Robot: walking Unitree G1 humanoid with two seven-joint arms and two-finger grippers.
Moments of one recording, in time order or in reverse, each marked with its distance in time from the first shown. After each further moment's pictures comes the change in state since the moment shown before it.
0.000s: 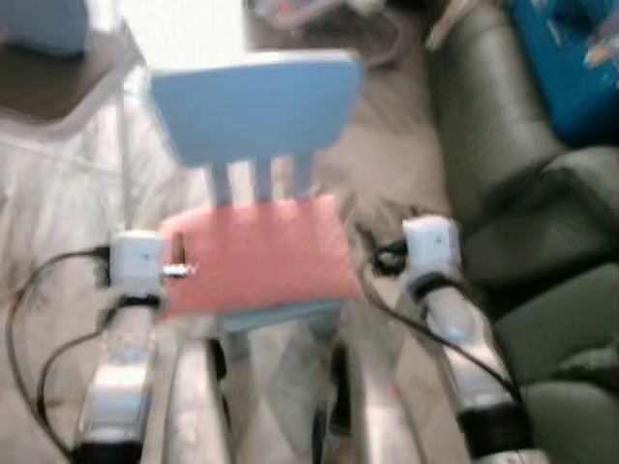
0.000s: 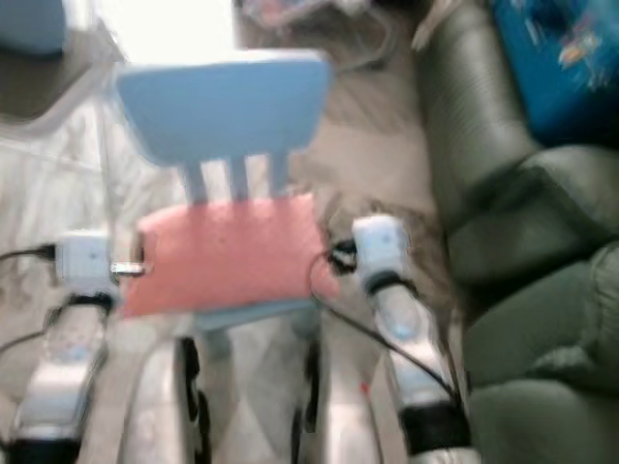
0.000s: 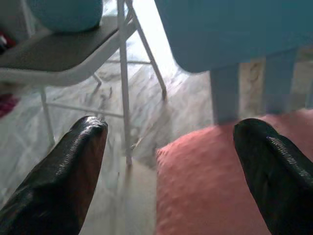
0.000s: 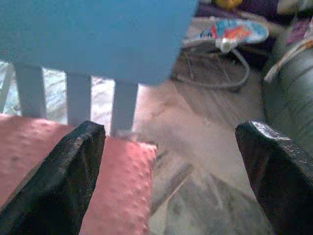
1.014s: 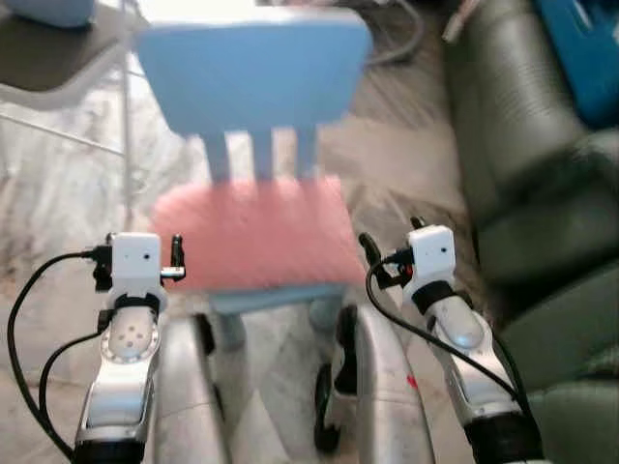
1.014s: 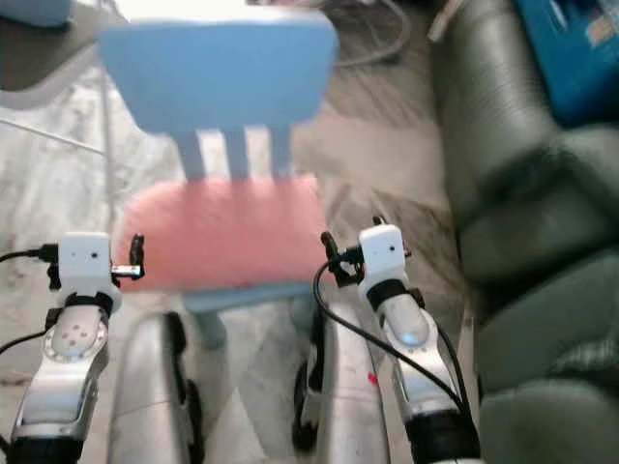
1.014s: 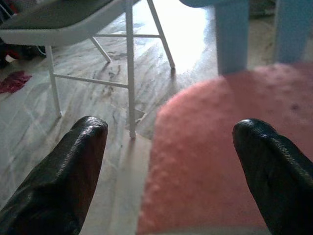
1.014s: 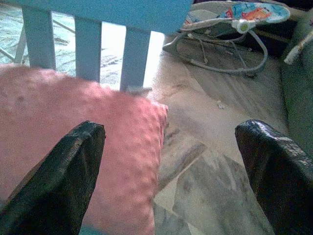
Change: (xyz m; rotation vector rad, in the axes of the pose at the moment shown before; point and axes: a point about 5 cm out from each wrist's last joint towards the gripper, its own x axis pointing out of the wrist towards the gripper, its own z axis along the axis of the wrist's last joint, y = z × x) left arm -0.001 0.005 -0.008 0.028 0.062 0.040; right arm -0.008 -0.004 -0.010 0.026 0.041 0.026
